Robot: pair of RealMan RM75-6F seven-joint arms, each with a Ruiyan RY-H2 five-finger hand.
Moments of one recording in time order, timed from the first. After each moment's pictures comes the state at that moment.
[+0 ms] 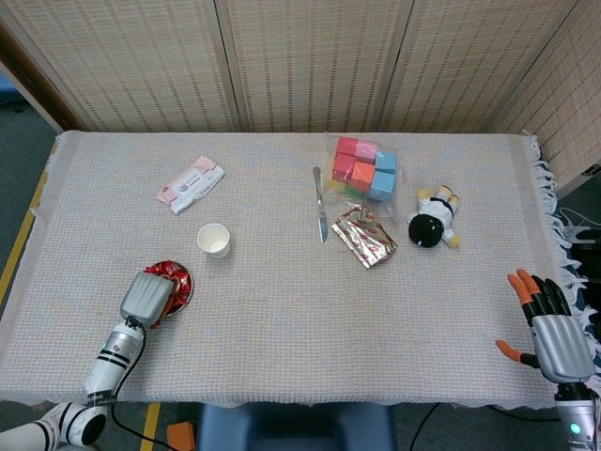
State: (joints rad) left arm -0.51 -1.60 -0.07 -1.17 1.36 1.12 0.44; right arm 0.05 -1.15 0.02 -1.56 -1.54 1.49 0.03
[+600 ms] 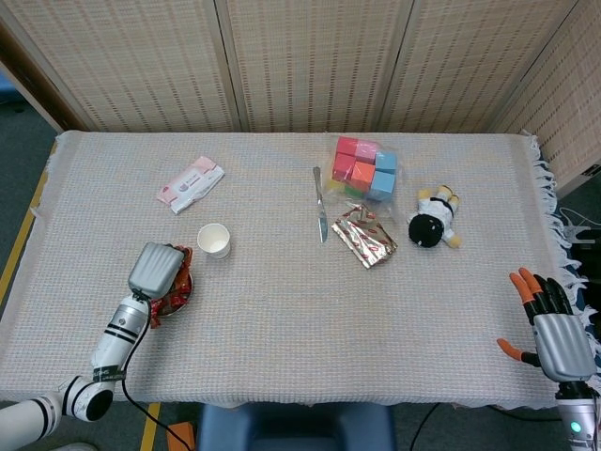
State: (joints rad) left arm -0.62 -1.50 -0.20 -1.33 1.33 1.07 0.40; right arm 0.05 -1.16 0.03 -1.55 -1.53 1.48 0.03
